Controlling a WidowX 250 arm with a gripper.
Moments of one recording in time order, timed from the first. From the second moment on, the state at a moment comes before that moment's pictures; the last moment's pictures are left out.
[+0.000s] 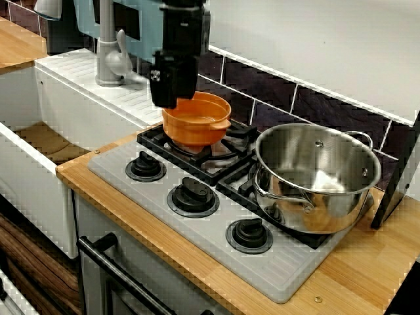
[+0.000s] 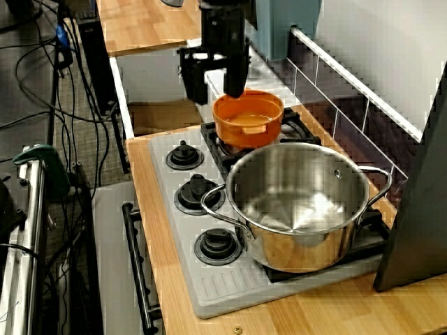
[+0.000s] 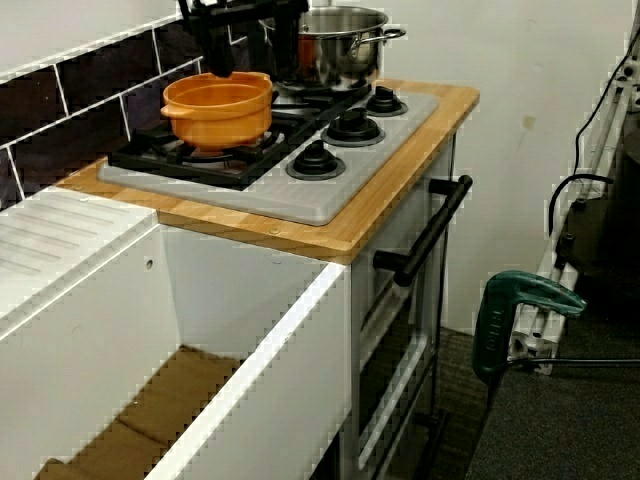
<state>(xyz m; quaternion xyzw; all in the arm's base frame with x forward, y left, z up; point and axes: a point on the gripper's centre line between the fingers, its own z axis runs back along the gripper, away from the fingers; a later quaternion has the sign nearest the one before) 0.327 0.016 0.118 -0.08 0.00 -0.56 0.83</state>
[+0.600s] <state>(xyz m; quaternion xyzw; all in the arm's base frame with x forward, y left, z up) 0.349 0.015 0.137 -0.02 -0.08 -0.54 0.84</state>
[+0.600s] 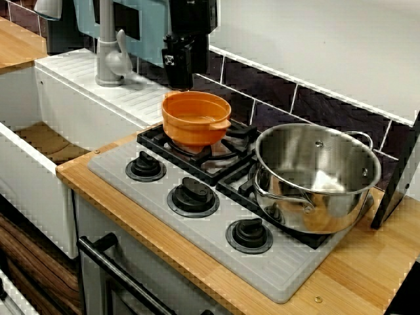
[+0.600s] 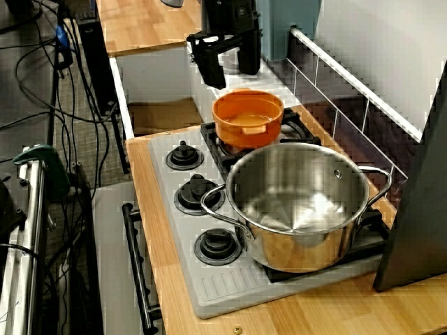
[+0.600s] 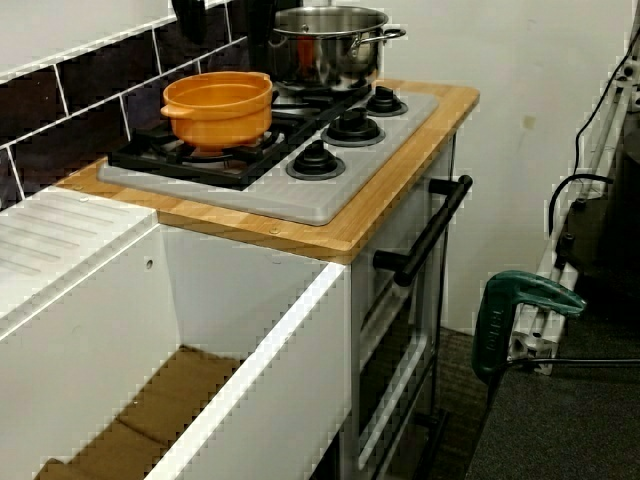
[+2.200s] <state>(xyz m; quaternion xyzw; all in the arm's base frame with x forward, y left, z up) 0.394 0.011 0.102 0.04 -0.04 -0.54 0.84</state>
